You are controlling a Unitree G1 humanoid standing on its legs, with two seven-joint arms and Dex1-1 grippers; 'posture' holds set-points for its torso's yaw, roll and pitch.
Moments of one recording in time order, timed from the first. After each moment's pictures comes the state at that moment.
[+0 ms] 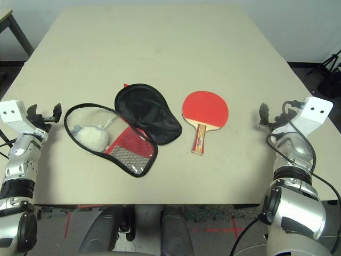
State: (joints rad) left arm -0.47 0.39 0.33 0.55 -0.23 -0.09 -0.23; right arm -0.71 -0.74 -0.46 1.17 0.26 -0.24 0.37
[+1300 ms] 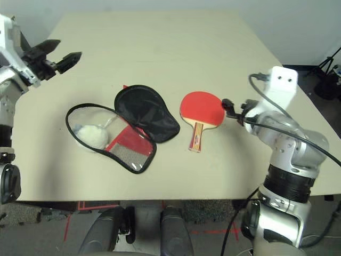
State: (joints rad) left arm -0.95 0.54 0.12 0.47 -0.34 0.35 -0.82; right arm -0.66 -0.48 -0.43 -0.28 0.50 1.52 -0.03
